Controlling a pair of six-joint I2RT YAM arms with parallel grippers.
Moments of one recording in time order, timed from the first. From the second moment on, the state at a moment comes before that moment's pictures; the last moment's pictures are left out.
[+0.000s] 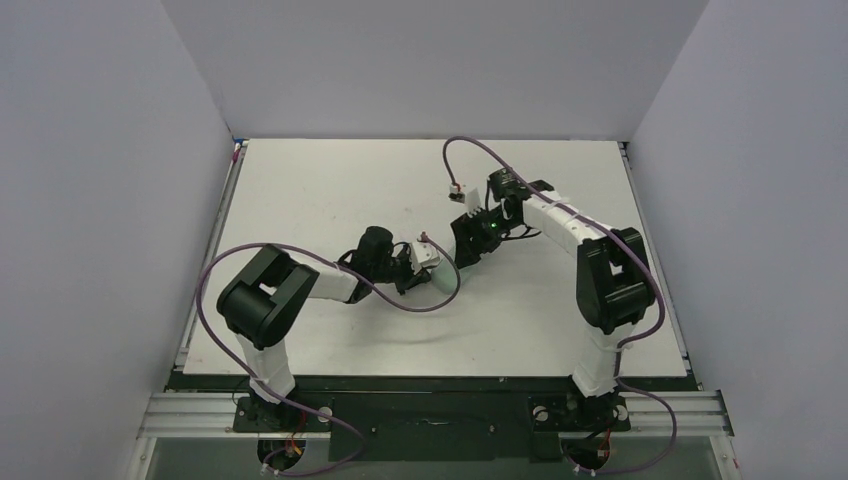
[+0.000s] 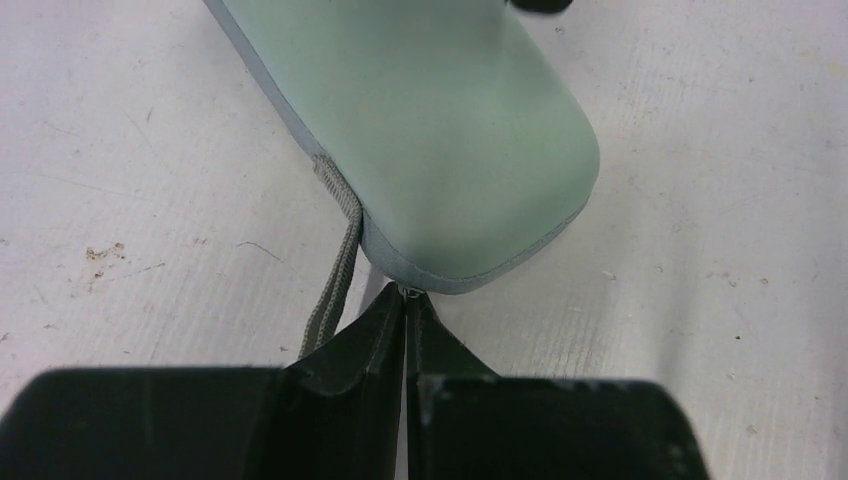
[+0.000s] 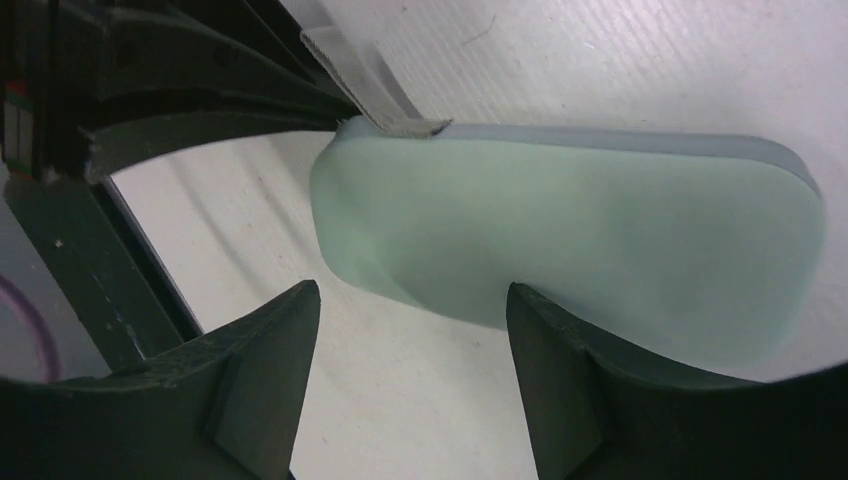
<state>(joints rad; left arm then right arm) -0.60 1.83 0.76 0.49 0.56 0.38 0.35 1.87 1.41 -0.79 -0.66 -0.35</state>
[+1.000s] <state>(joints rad) -0.79 1.78 0.71 0.48 0.33 0.20 0.41 1.88 1.28 -0.44 -0.53 0.08</state>
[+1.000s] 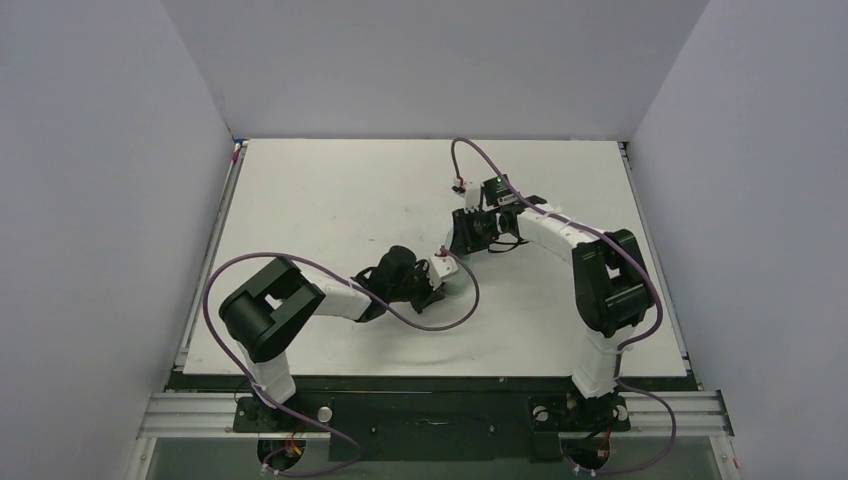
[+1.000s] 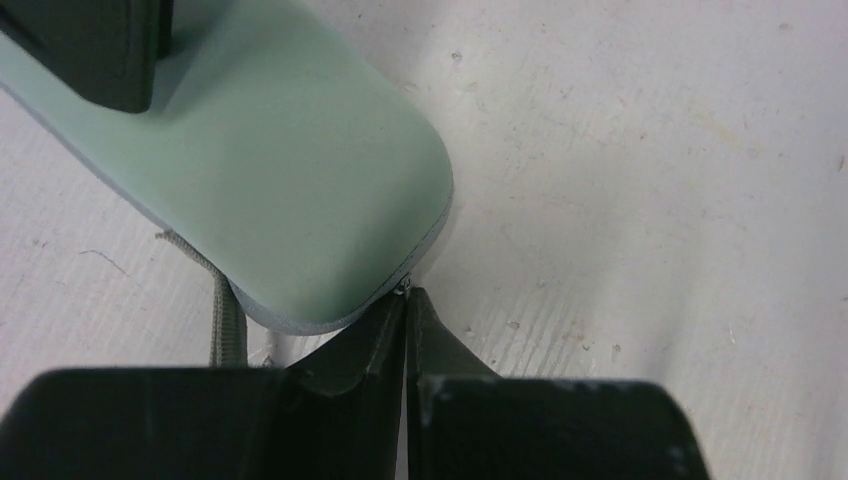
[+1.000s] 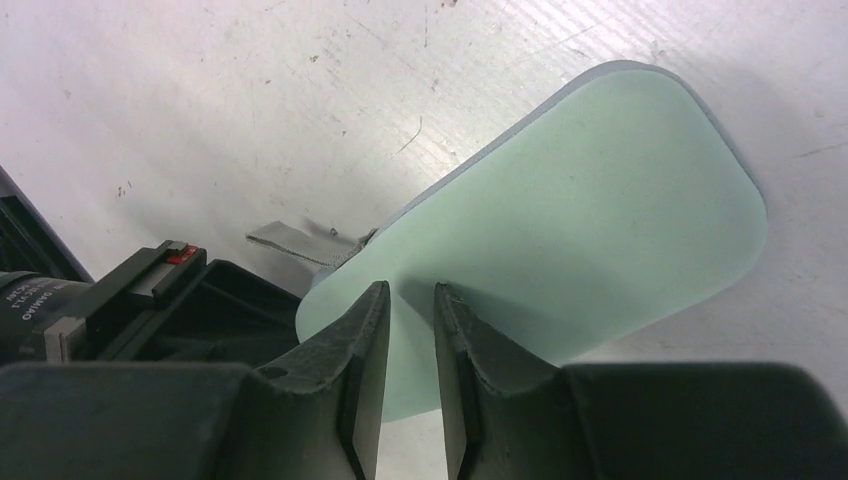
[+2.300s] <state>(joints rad) -0.58 1.86 0.83 0.43 0.46 0.21 0.35 2.16 1.71 -1.16 -0.65 -0.69</state>
